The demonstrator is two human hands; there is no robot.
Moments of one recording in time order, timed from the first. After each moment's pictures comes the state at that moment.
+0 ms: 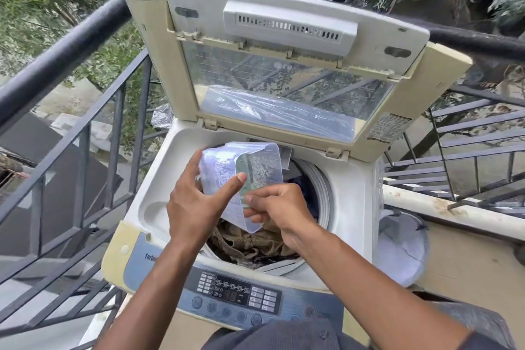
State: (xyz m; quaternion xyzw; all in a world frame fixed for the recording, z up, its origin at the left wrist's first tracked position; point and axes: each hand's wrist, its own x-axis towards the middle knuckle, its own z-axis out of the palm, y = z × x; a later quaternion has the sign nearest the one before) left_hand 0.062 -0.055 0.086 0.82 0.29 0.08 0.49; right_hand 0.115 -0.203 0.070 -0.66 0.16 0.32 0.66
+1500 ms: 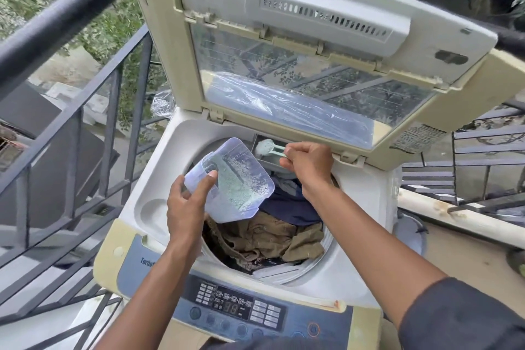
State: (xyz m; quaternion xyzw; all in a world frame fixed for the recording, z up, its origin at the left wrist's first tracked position) left_hand 0.081 -0.020 -0.002 0.60 0.46 0.06 0.65; right_hand 0.232 -0.203 0.014 -0.76 0.22 0.13 0.60
